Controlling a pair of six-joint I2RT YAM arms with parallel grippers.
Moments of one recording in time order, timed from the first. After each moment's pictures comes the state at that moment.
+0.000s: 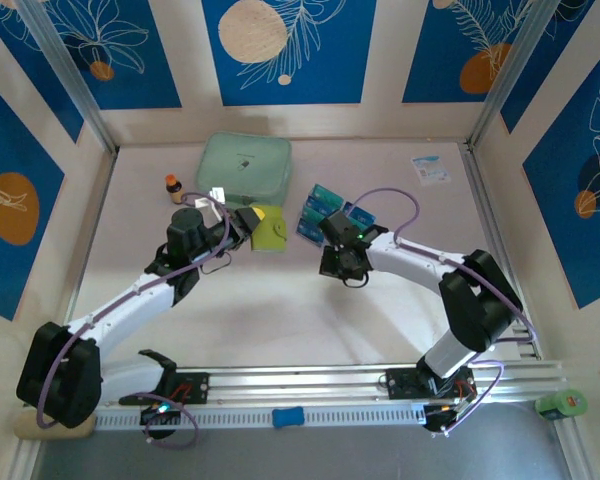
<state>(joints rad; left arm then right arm) -0.44 1.18 0.64 0.36 0.40 -1.12 0.68 1.57 0.99 -0.64 0.03 0.84</state>
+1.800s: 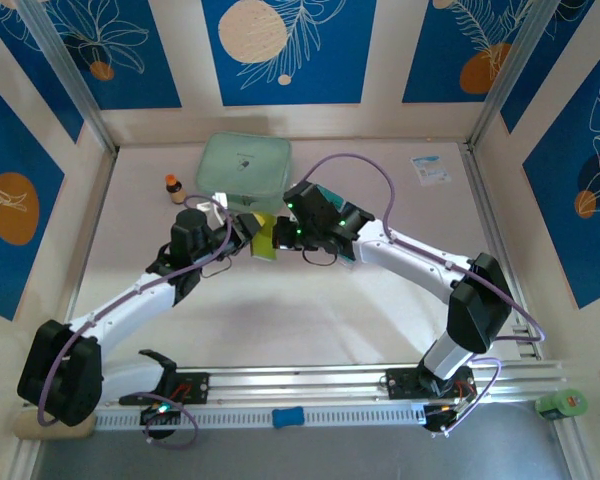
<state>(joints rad) -0.45 1.19 0.64 0.27 0.38 -1.09 0.83 1.61 1.31 -0.51 -0.08 0.80</state>
